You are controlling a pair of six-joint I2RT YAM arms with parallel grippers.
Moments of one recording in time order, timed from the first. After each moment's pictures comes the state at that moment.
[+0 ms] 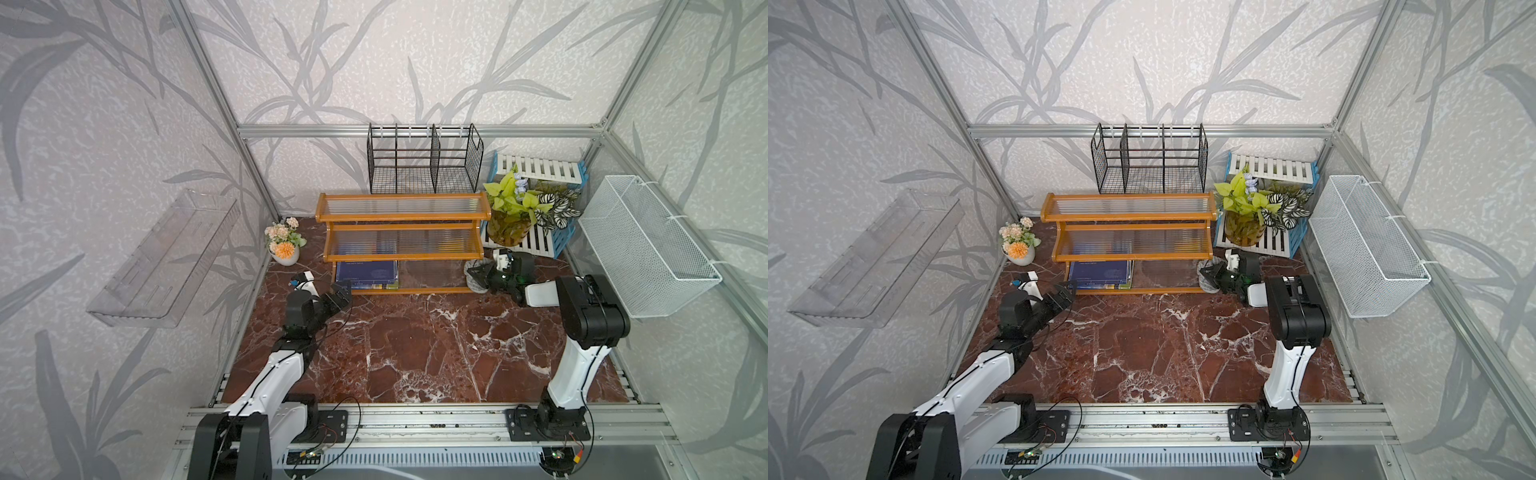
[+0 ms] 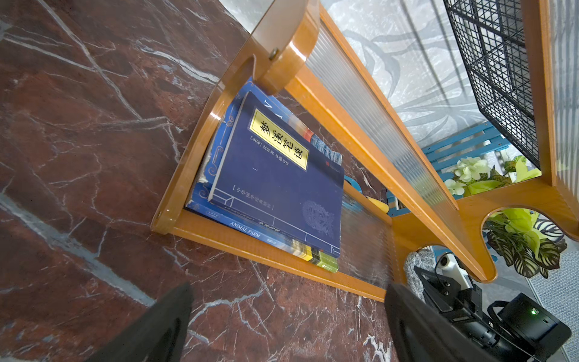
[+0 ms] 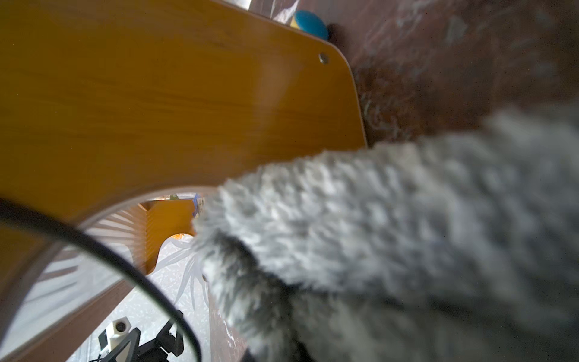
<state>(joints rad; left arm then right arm) -0.01 1.02 0.33 0.28 0.27 -0.72 0.05 1.95 0.84 0.55 -0.73 0.95</state>
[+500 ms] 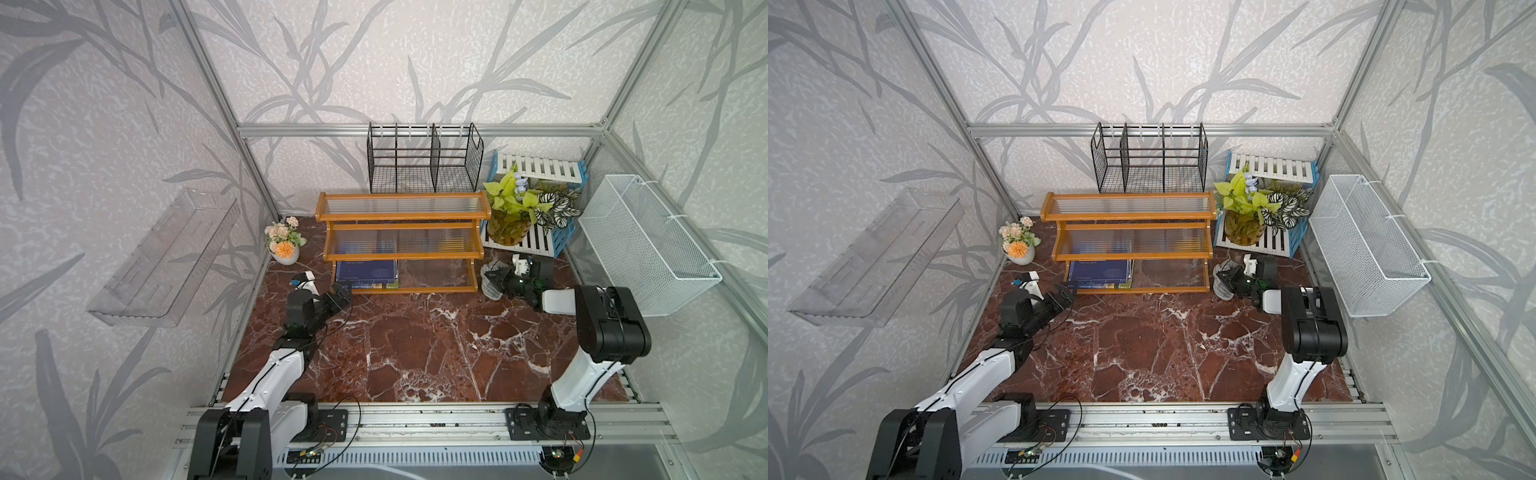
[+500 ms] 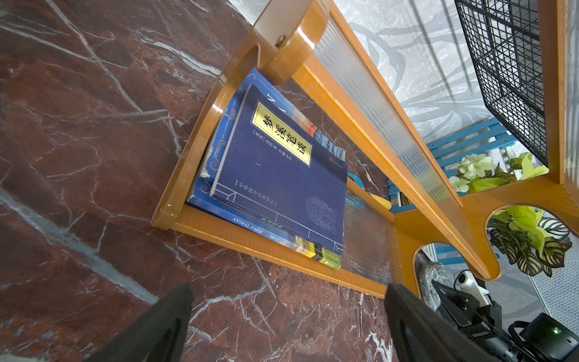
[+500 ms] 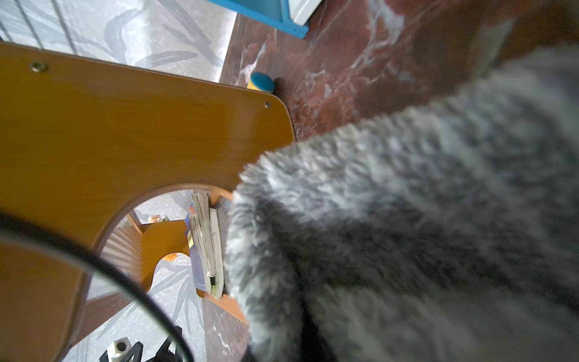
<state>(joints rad) -0.01 1.03 0.33 0.28 0.28 -0.72 -0.07 1.78 0.74 0.39 -0.70 0.89</state>
